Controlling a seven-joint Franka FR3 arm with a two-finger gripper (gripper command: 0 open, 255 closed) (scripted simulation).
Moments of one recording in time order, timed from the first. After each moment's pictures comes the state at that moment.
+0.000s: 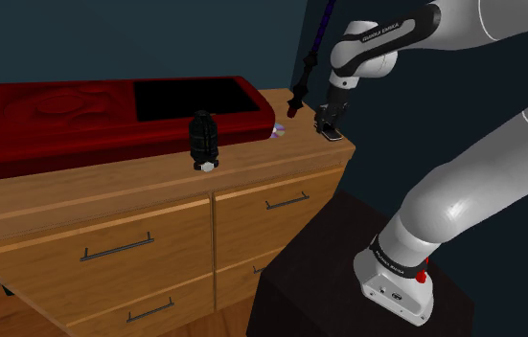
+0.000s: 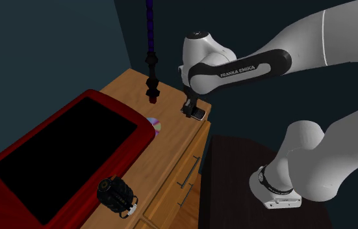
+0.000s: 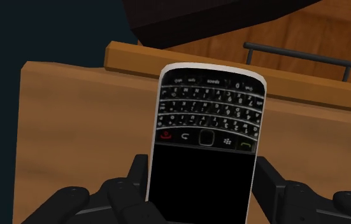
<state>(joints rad) -0.16 -0.27 -0.37 -2.45 -0.06 2.15 -0.21</state>
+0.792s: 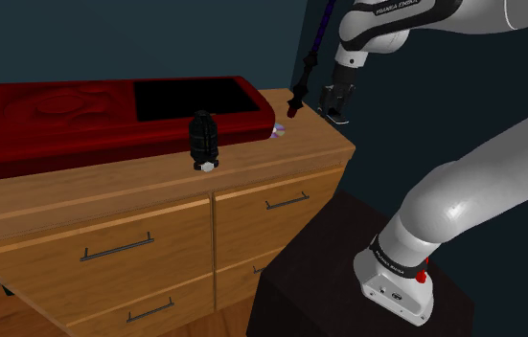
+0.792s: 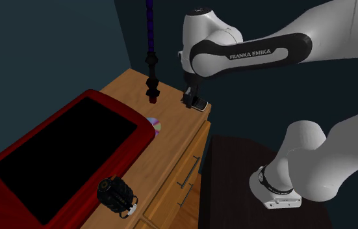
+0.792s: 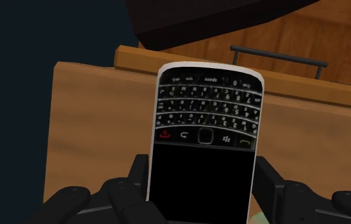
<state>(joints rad) -0.16 -0.34 -0.35 -2.33 -0.07 1.97 -0.18</state>
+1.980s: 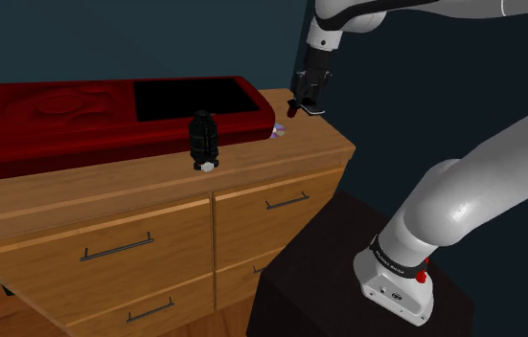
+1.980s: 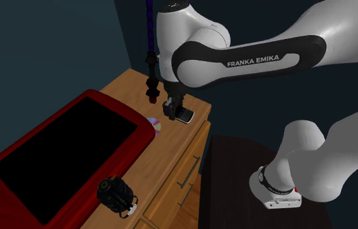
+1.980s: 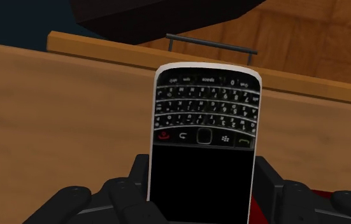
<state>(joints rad) -0.06 -0.33 -0.20 -2.23 -0.01 1.88 0.02</state>
